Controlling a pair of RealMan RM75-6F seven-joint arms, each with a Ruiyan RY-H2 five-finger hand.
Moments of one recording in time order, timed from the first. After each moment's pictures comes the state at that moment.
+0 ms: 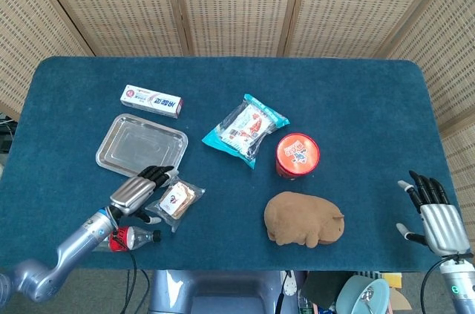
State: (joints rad) left arm -0.60 -1.34 -0.05 -1.57 1.43 0.80 -0.08; right arm 0.11 -1.20 0.02 -1.36 -1.54 1.43 0.11
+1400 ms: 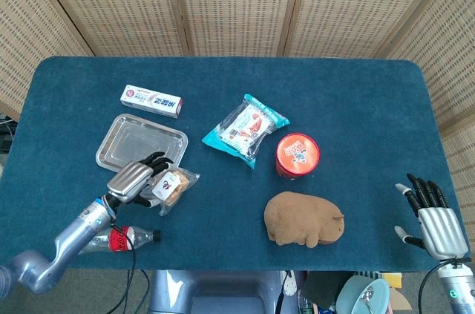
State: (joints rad) left arm -0.63 -1.31 -0.05 -1.55 1.46 0.94 -0.14; right arm 0.10 -1.21 0.01 -1.37 -1.56 1.46 0.09
